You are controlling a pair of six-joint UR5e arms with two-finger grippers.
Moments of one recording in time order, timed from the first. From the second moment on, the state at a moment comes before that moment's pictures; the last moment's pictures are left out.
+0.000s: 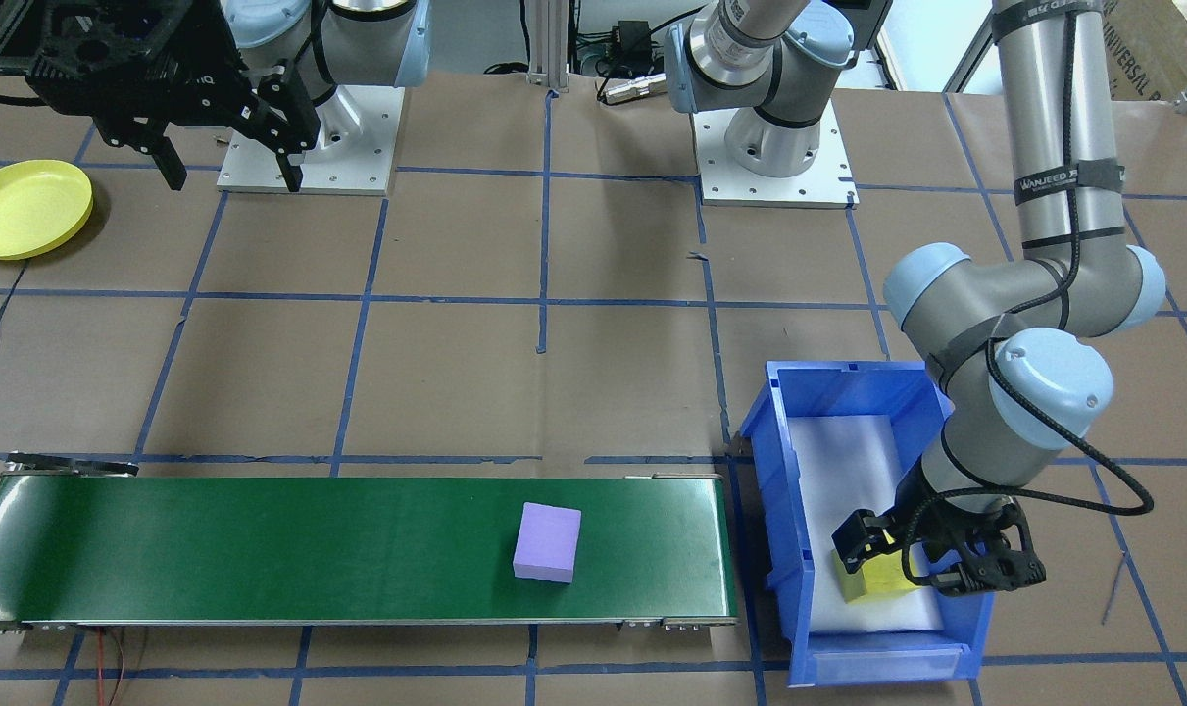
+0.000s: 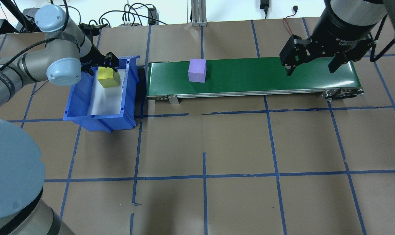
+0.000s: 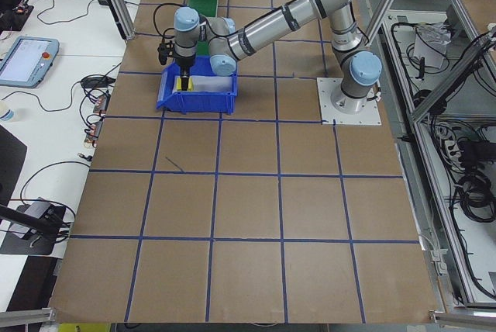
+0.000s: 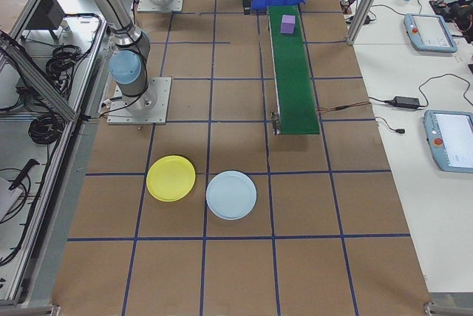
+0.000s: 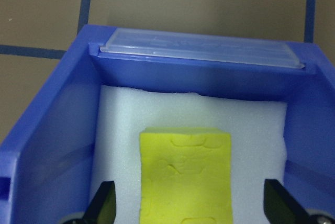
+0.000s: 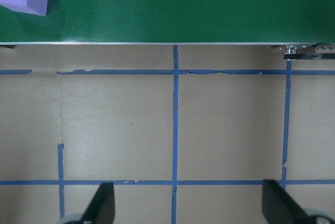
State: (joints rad) left arm -1.38 -2.09 -1.60 -0.84 1.54 0.07; right arm 1.57 -1.68 1.57 -1.55 -1.57 -0.02
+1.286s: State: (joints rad) left arm -1.45 -1.77 -1.59 -1.05 1.53 0.03; right arm 1.22 -1.30 1.63 -1.86 -1.36 -0.25
